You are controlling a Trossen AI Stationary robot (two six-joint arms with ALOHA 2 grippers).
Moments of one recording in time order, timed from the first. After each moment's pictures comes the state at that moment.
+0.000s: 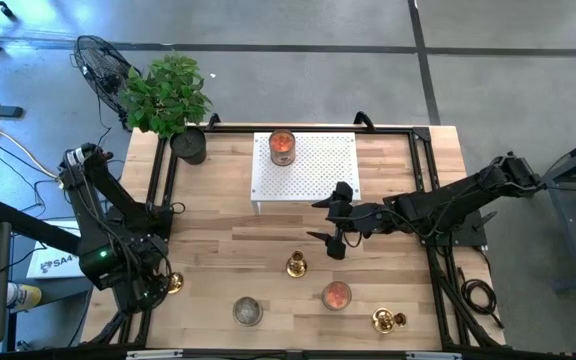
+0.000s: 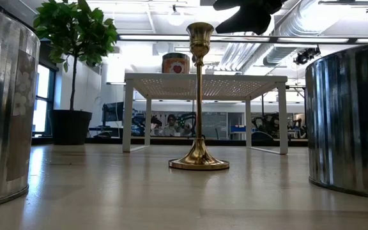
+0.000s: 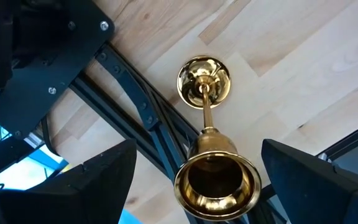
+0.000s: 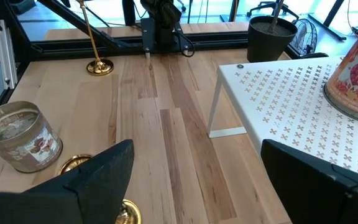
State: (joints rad) left arm -1.09 1.27 1.22 -1.50 0.02 -1.91; right arm 0.28 1.34 0.93 -0.06 0.41 0.20
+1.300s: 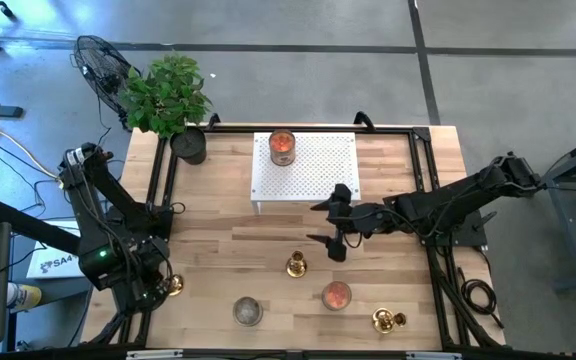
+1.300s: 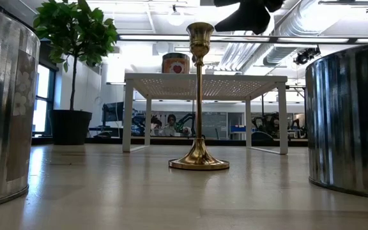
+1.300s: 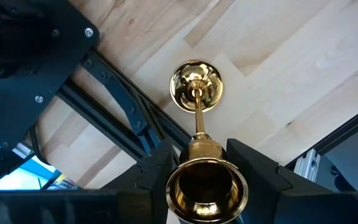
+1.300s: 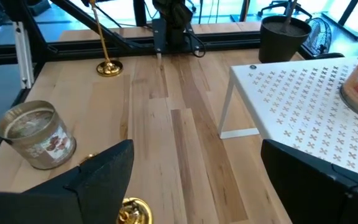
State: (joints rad) left arm -1.09 1.27 1.22 -1.46 -0.01 -1.88; right arm 0.28 1.34 0.93 -0.05 0.36 0.20
